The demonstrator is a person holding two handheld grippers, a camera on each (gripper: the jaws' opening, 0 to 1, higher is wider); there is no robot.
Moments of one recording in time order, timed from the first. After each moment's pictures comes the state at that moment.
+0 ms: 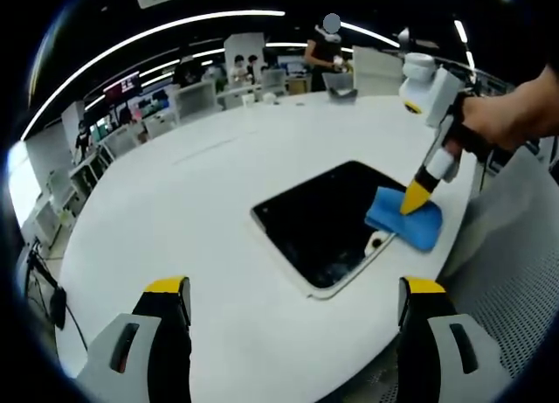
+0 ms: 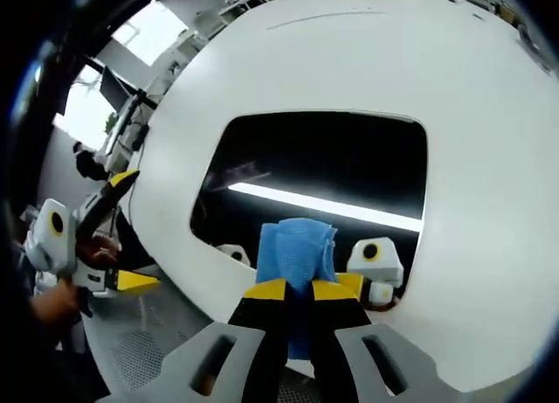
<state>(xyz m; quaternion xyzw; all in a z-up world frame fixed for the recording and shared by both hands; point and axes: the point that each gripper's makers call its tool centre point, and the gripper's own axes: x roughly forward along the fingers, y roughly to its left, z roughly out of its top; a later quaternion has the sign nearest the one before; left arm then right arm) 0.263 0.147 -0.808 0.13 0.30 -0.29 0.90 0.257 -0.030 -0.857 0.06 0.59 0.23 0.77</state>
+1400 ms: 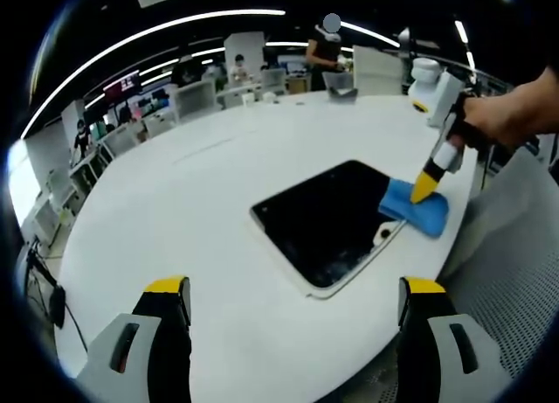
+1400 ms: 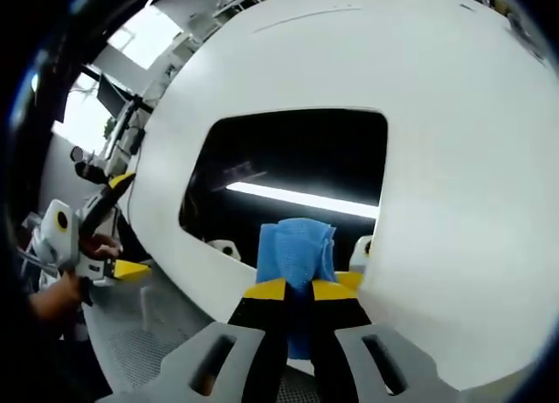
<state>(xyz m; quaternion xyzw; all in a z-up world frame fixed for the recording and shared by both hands) 0.263 0.147 -0.809 0.13 0.30 -0.28 0.90 0.258 -0.065 -0.860 0.07 0.60 0.23 0.76</state>
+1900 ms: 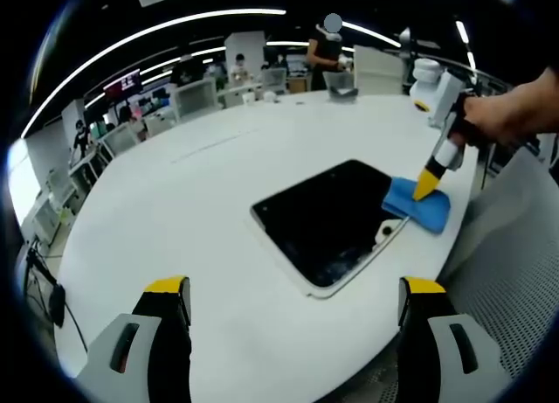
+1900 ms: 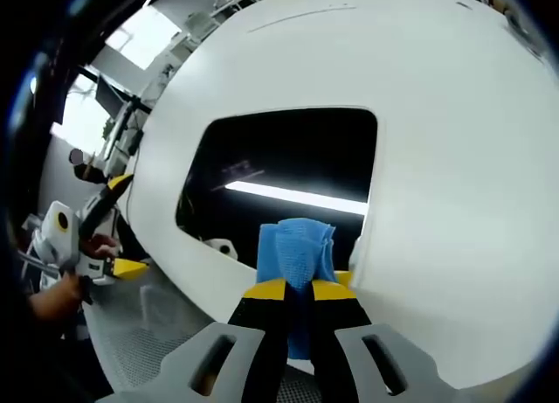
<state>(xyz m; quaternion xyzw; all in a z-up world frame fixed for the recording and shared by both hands) 0.263 0.147 -0.810 0.13 0.30 -0.28 0.90 0.256 -0.072 -0.858 0.08 0.61 0.22 0.76</state>
